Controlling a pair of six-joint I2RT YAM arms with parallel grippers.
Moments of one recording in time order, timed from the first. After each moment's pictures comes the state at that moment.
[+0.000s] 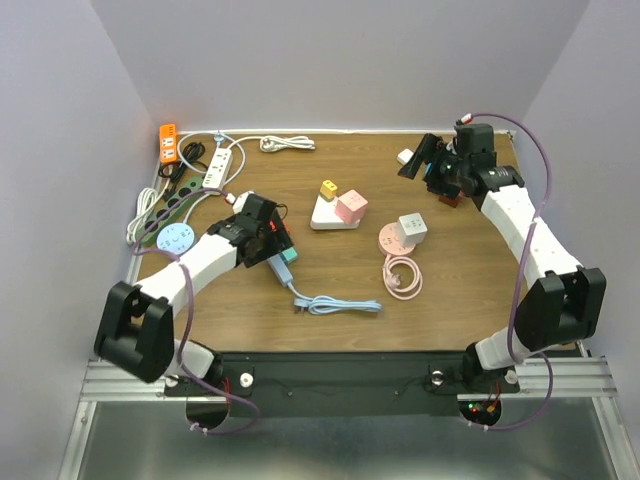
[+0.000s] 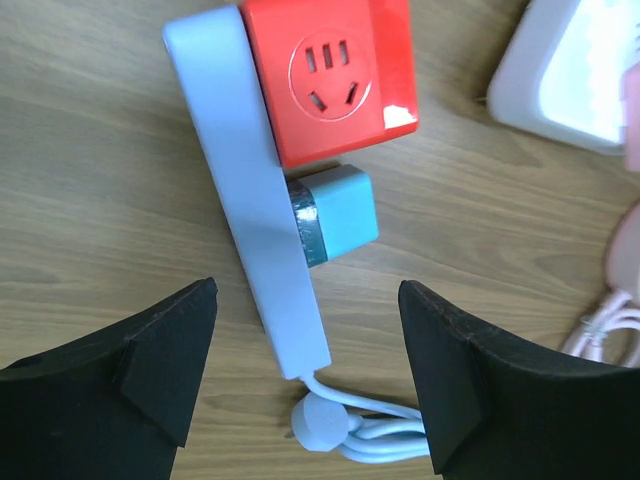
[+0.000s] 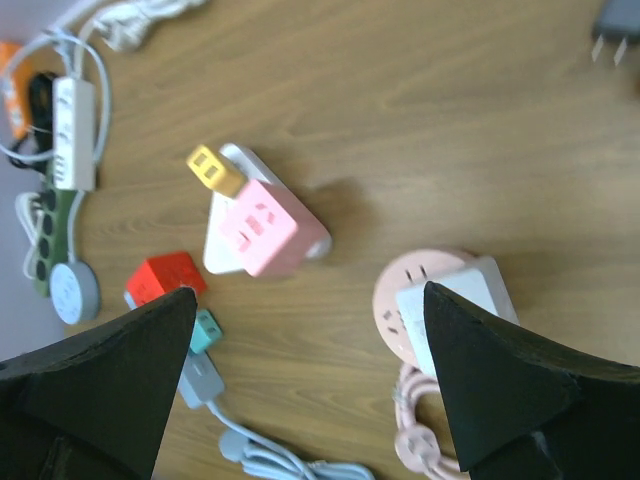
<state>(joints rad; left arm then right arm) -0.45 1.33 0.90 -0.50 -0.17 -0.83 0.16 1.51 1.41 -0.51 -0.19 0.60</state>
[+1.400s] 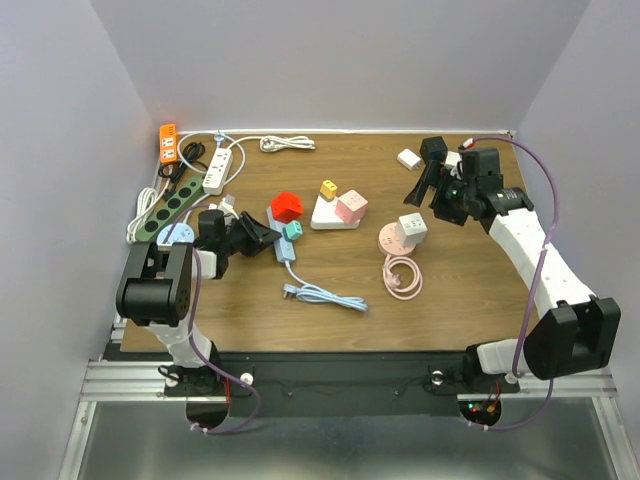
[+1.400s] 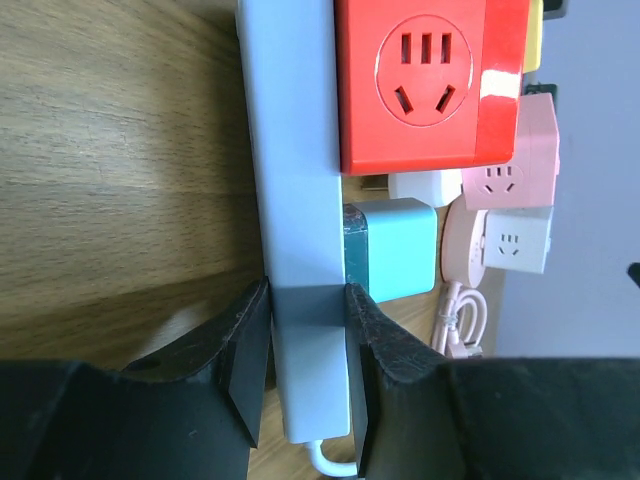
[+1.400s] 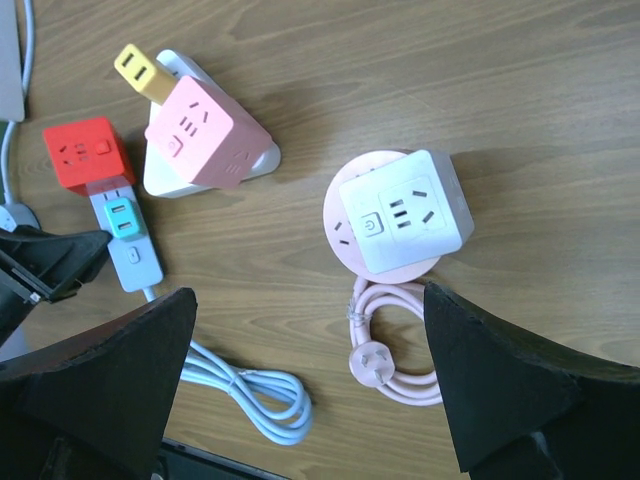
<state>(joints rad) -0.07 1.67 0.55 0.56 0.56 -0.85 0.16 1.34 1.22 -0.61 -0.20 0.55</state>
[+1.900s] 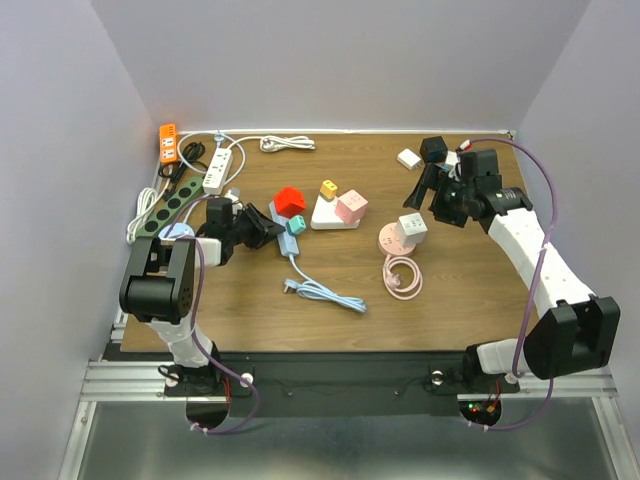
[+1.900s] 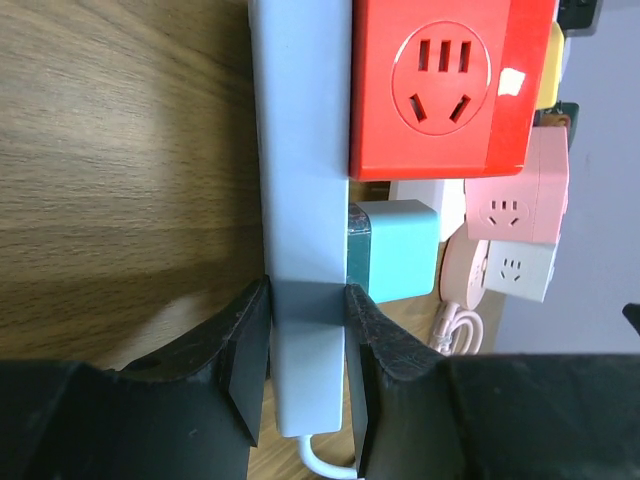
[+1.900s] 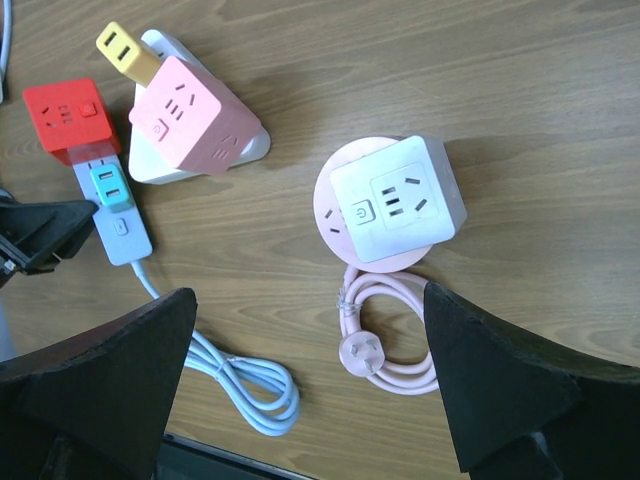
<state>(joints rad) -0.10 1.70 0.67 0.40 0.51 -0.87 0.17 1.34 1.21 -0.65 -0.20 0.52</state>
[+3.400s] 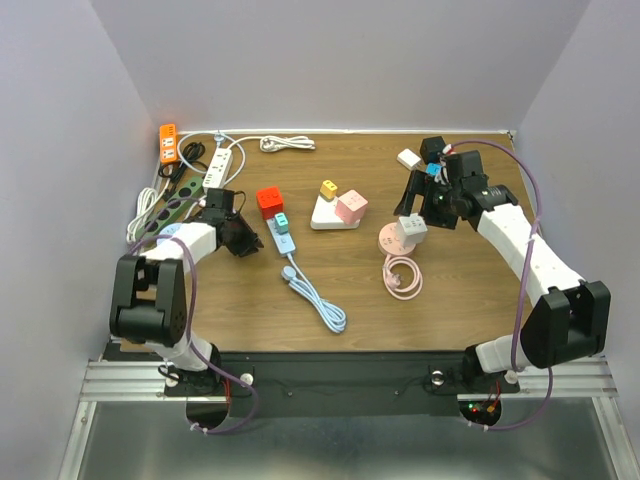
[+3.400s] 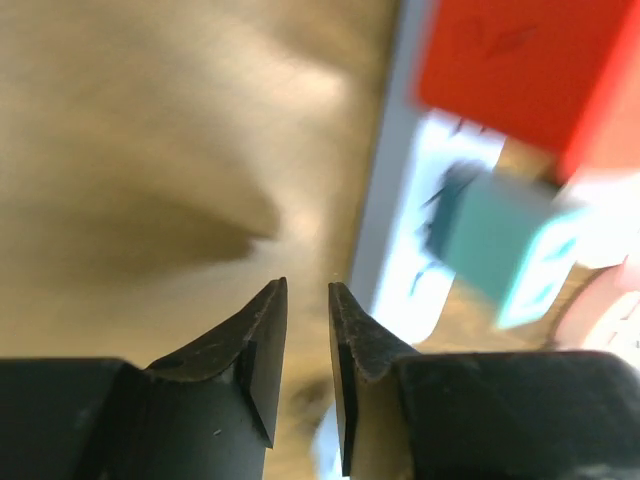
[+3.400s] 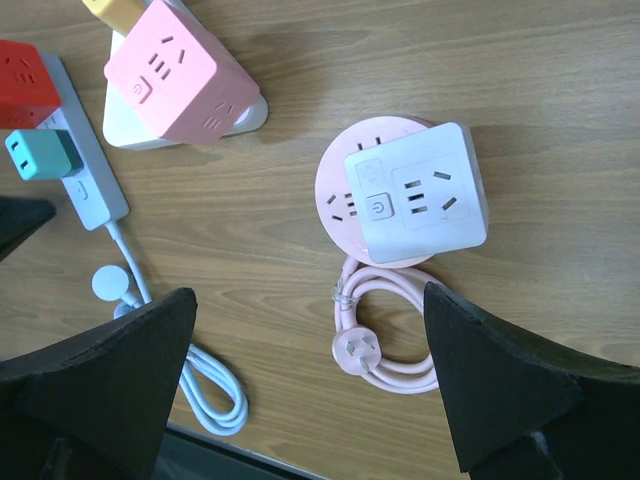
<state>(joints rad) -0.13 1.59 0.86 -0.28 0.19 -0.79 0.22 1.41 1.21 -0.64 -0.21 0.47</state>
